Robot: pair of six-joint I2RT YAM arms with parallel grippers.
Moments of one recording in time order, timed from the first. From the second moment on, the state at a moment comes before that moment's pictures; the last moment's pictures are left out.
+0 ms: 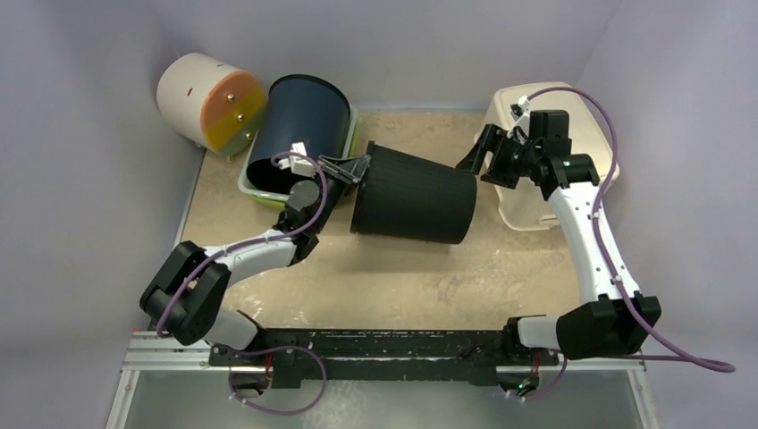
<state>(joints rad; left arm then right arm) -0.60 1.44 0.70 0.83 -0.21 -1.16 0.08 1.32 1.39 -0.81 -0.38 0.44</state>
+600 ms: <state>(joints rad) -0.61 1.17 0.47 0.72 -0.37 -1.19 0.07 1.31 1.32 -0.74 -0.39 0.44</state>
